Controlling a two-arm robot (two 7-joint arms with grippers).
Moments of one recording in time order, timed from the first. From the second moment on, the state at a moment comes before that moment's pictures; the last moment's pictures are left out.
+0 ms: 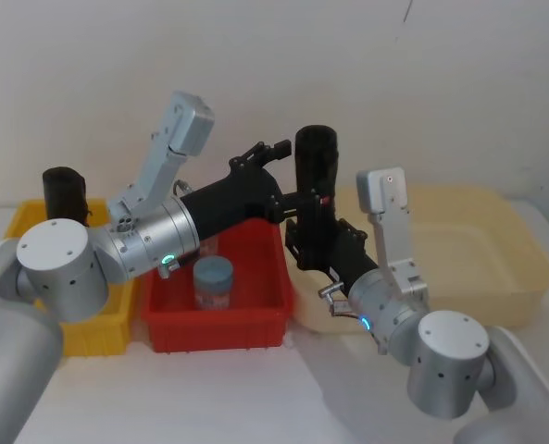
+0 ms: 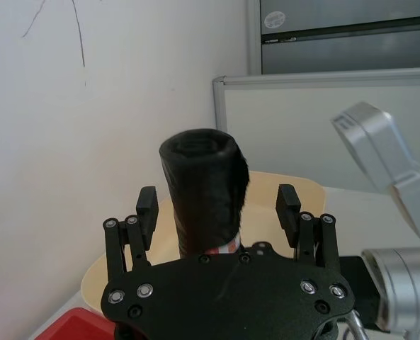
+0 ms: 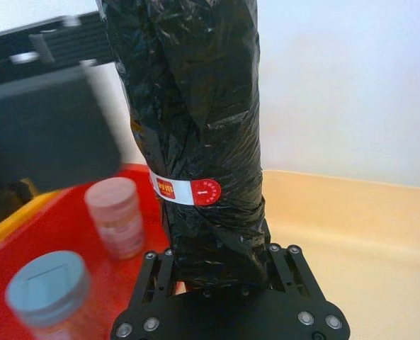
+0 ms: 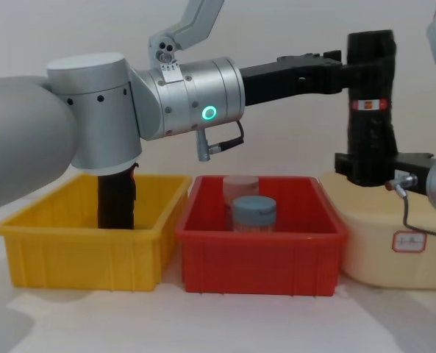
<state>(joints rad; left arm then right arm) -0.84 0.01 0.53 -0.90 -0.42 -0.14 -0.82 0.35 0.10 -0.22 -1.40 0.14 0.19 0.11</state>
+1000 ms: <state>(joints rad) -0.84 0.01 0.53 -0.90 -0.42 -0.14 -0.82 0.57 0.11 -0.01 -1.18 0.16 0.29 -0.05</state>
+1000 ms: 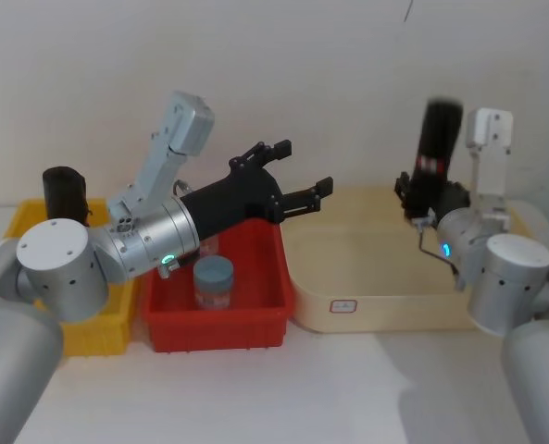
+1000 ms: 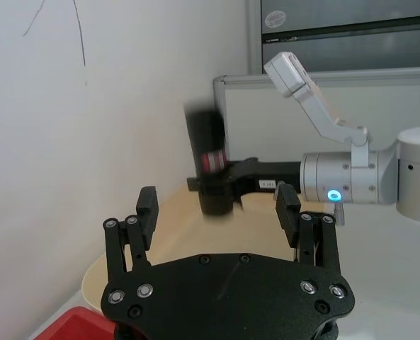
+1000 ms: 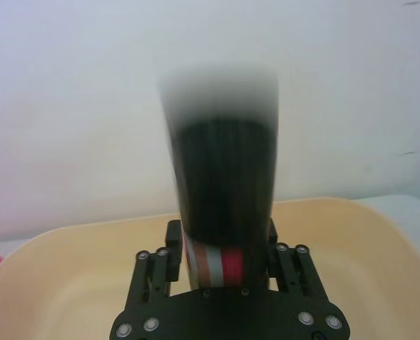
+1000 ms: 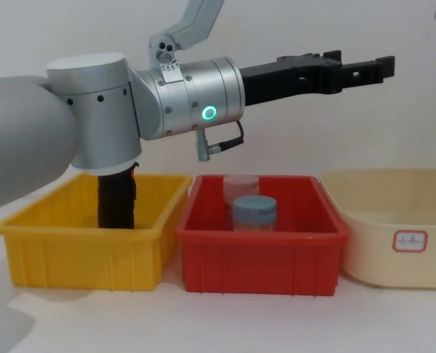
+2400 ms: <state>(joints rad) -0.66 0.14 0.47 -1.22 -0.37 -0.10 -0.57 0.41 0.16 -0.01 -1.52 0.15 0.34 0.08</state>
